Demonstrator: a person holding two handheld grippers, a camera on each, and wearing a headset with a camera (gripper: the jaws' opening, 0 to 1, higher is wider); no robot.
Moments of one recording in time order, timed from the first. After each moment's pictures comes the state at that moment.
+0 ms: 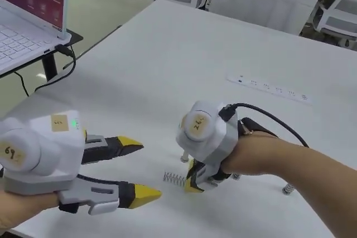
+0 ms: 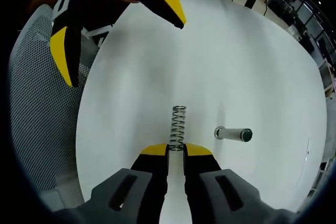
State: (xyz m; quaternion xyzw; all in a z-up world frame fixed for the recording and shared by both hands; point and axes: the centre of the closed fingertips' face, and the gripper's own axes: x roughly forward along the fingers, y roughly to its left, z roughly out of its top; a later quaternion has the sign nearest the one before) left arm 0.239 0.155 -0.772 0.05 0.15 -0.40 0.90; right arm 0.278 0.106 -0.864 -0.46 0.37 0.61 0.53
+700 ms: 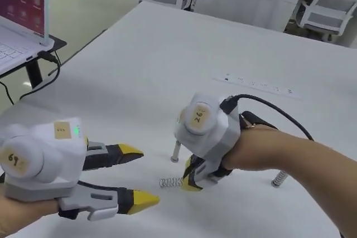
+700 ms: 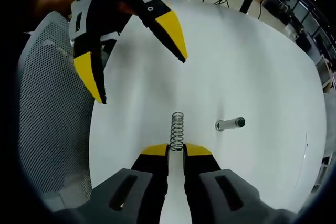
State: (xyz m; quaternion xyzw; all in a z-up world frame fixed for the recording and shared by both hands) left arm 0.240 0.133 -0.777 0.08 0.17 -0.44 0.88; right arm 0.267 0.094 -0.833 -0.44 0.37 0.61 0.55
